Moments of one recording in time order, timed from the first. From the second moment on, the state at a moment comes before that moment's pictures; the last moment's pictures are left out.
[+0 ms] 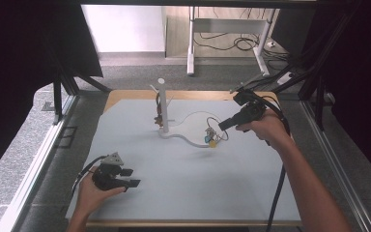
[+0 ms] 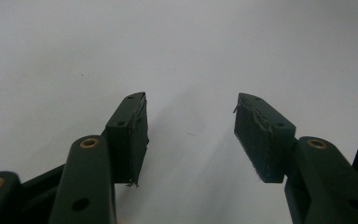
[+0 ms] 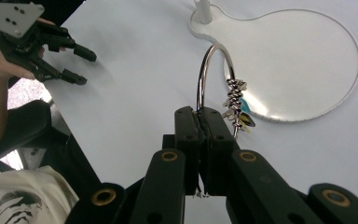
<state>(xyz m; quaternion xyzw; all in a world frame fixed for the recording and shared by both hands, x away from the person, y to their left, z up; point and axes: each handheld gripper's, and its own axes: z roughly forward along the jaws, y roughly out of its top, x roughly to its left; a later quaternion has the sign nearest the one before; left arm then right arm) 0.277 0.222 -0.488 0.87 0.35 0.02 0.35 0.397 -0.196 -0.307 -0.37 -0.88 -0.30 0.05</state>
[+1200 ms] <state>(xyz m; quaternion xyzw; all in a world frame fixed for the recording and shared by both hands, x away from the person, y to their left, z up) 0.276 0.222 -0.488 0.87 0.35 0.01 0.35 0.446 -0.175 -0.300 -0.41 -0.86 -0.29 0.05</state>
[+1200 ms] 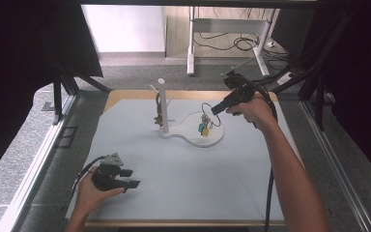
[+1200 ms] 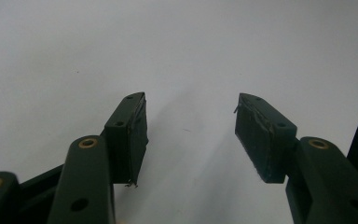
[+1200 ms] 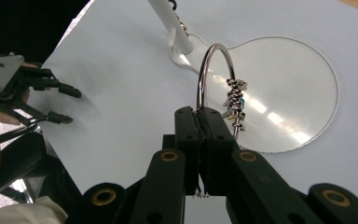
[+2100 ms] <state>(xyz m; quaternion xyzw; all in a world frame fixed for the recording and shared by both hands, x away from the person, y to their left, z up) 0.274 0.225 -0.485 0.87 0.35 0.01 0.35 0.480 -0.149 -0.296 -0.43 -0.85 -0.29 0.04</state>
